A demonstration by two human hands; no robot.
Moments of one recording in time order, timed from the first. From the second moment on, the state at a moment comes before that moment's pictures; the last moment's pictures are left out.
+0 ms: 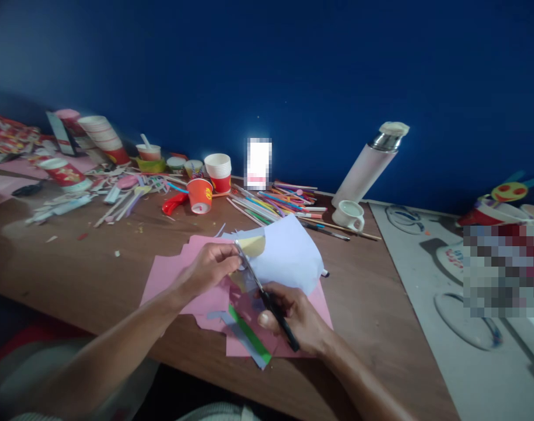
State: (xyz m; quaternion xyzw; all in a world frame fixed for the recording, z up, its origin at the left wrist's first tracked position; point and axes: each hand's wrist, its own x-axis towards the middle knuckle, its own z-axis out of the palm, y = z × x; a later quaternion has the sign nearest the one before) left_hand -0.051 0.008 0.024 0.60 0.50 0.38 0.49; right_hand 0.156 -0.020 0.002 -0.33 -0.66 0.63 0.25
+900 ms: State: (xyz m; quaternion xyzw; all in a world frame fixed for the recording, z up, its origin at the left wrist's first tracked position) left_hand -0.052 0.010 0.024 0.58 0.49 0.37 0.54; right_hand 0.156 -0.020 0.000 -0.32 -0.63 0.65 0.27
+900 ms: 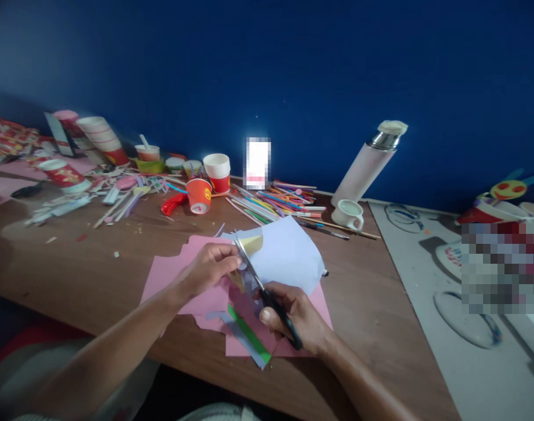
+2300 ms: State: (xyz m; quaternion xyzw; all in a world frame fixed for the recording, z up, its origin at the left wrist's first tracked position) left_hand -0.051 0.012 0.022 0.50 0.46 0.38 0.62; right_hand 0.155 -0.019 0.001 -0.32 -0.64 0.65 0.26
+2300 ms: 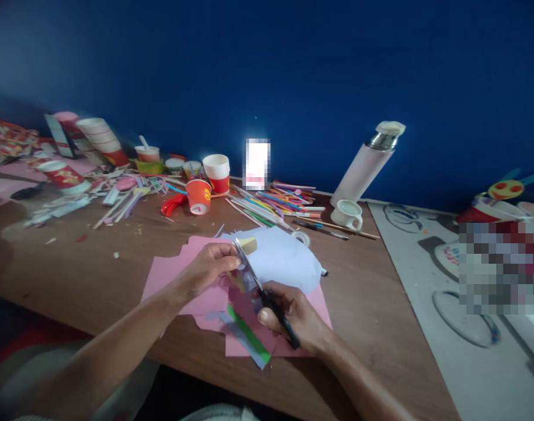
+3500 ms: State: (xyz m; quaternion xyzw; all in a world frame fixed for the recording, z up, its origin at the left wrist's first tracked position) left_hand -0.052 0.011 0.024 0.53 0.46 0.36 0.62; right_hand 0.154 -0.020 0.003 -0.36 -0.63 0.63 0.27
